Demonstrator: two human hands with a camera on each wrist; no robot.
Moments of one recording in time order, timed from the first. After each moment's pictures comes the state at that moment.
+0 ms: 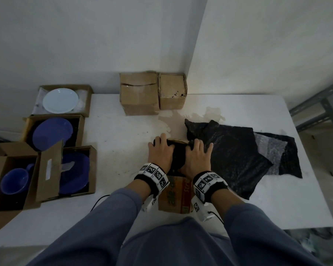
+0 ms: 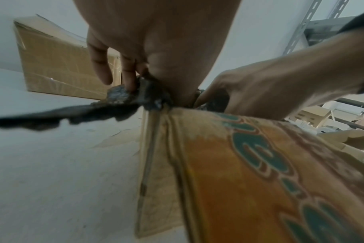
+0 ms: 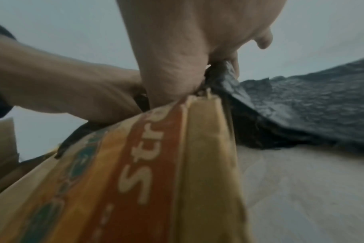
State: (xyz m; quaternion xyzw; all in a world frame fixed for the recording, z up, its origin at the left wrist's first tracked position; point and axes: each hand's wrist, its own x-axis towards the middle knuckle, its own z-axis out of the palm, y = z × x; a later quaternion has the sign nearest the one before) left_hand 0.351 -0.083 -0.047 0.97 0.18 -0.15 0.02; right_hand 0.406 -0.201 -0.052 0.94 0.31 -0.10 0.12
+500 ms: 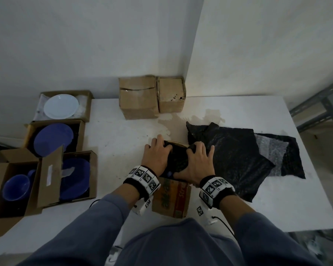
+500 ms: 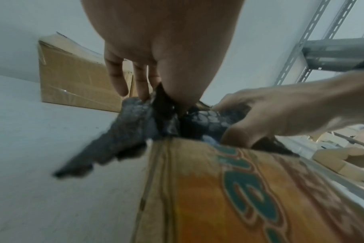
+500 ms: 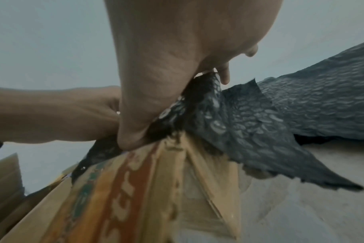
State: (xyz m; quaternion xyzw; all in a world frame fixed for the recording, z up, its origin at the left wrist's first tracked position) left_hand 0.344 -0.064 -0.036 0.98 0.15 -0.12 0.05; right_hand 0.413 -0.212 -0.050 0.94 0.32 -0.13 0.04
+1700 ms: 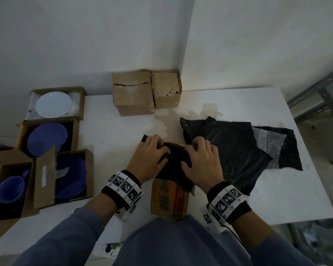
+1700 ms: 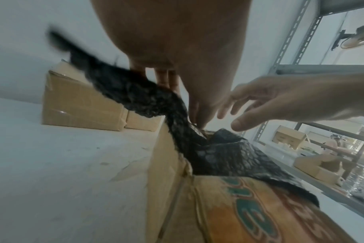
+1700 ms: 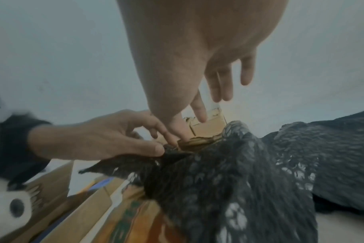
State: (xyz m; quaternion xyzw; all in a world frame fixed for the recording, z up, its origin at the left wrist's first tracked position) left_hand 0.316 -0.045 -0.029 0.99 0.03 0.00 0.14; right_hand 0.399 -0.234 -0.009 0.93 0.35 -0.03 -0.04
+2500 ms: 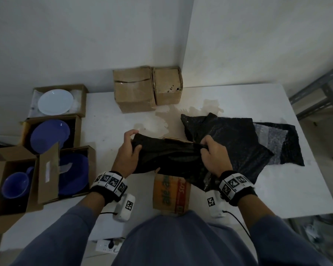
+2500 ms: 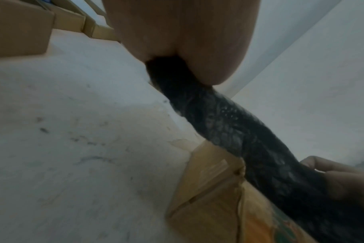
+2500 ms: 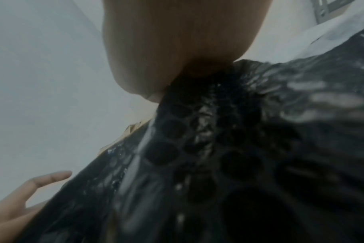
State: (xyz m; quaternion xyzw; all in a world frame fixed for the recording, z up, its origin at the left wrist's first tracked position) left_hand 0.280 -0.005 -0.056 0.82 0.27 0.07 0.51; right_hand 0.433 -0.261 -0.033 0.91 0.22 -0.17 -0.30
